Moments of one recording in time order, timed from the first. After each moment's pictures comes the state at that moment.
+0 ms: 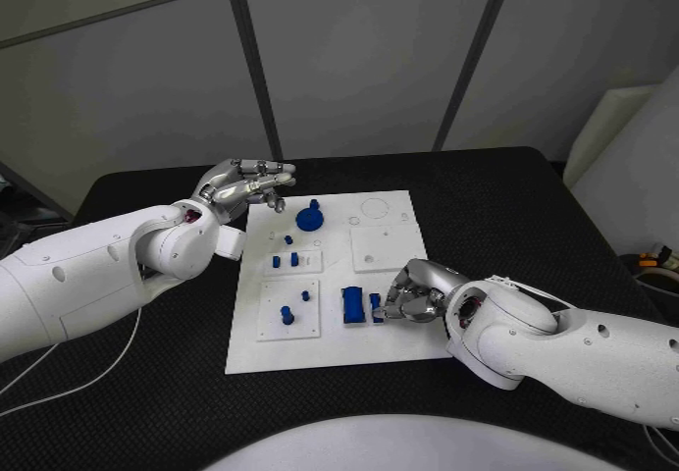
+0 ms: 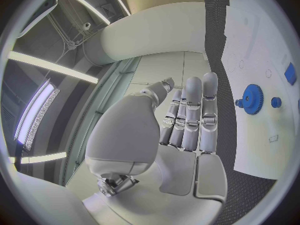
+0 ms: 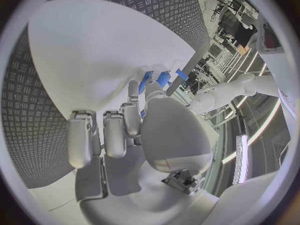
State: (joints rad) left arm 1.10 -0.83 0.05 1.35 -0.10 -0.10 0.34; left_hand 1.38 -0.14 0.43 -0.02 0.18 0.96 0.19 0.12 0.07 0.96 0.12 0.41 0.10 1.15 0.03 1.03 0.40 0.19 1.11 0.13 0.59 1.01; right arm 0.93 -0.88 -0.01 1.86 -1.41 -0.38 -0.61; right_hand 1.37 -0.02 -0.09 0.20 0.23 1.14 0.03 0.32 0.41 1.45 -0.04 1.20 1.35 1.46 -0.09 1.45 1.31 0.04 1.47 0.02 1.51 1.31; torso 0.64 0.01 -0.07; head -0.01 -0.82
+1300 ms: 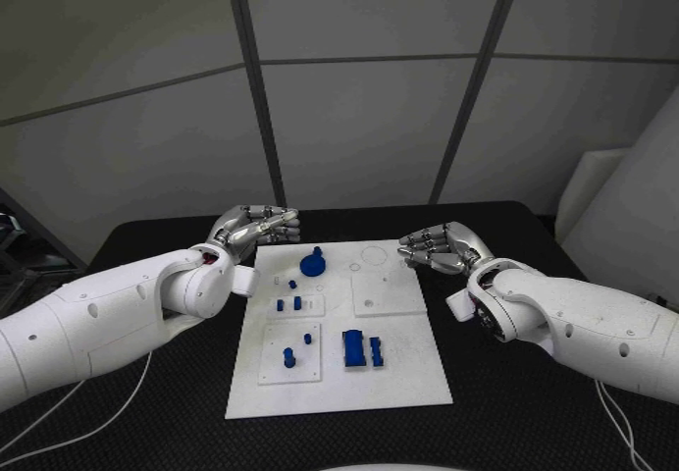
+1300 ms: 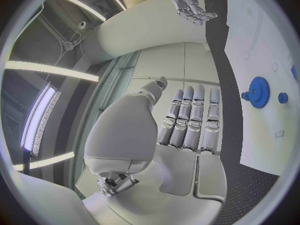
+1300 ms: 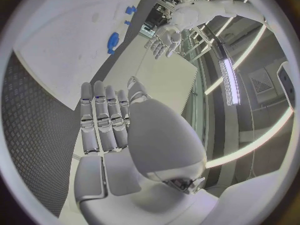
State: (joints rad) left arm 1.06 -0.80 0.05 1.29 -0.04 -0.22 0.37; left_hand 1.33 -0.14 0.34 0.03 0.19 0.96 0.19 0.15 0.07 0.97 0.15 0.34 0.06 0.85 0.12 0.53 0.13 0.14 0.72 0.24 0.20 0.73; right arm 1.03 -0.72 0.02 1.32 -0.55 -0.45 0.22; right_hand 1.58 -0.02 -0.04 0.24 0.24 0.96 0.19 0.07 0.22 1.05 0.14 0.14 0.25 1.06 0.11 0.19 0.26 0.17 0.84 0.22 0.33 0.57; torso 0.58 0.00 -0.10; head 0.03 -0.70
